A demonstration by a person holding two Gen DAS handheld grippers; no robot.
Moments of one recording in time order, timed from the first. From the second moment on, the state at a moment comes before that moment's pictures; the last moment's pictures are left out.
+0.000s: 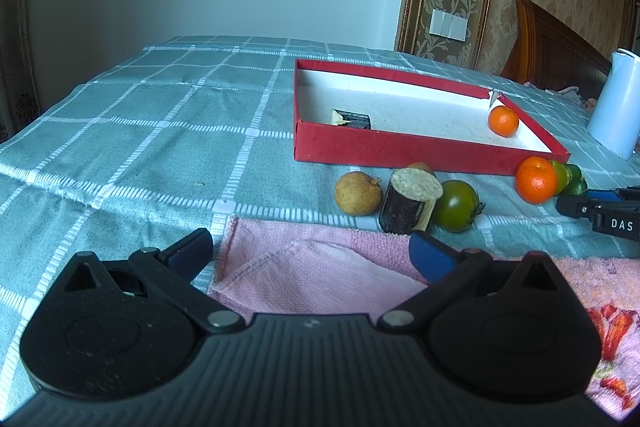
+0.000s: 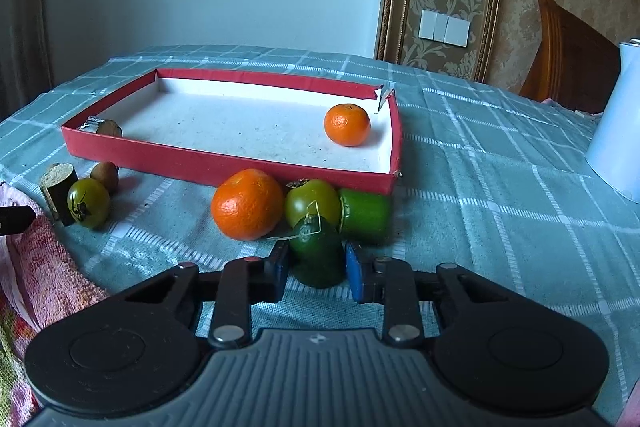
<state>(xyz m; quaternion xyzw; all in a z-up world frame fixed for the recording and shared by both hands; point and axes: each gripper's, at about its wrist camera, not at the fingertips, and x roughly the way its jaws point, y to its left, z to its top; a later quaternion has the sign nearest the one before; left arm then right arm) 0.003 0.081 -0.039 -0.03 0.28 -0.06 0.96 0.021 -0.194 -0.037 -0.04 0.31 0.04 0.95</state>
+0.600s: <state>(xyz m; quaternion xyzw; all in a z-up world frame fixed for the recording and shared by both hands) 0.003 0.081 -0.039 -0.03 0.28 -0.06 0.96 0.063 -0.197 0.009 -0.07 0.25 0.02 0.96</state>
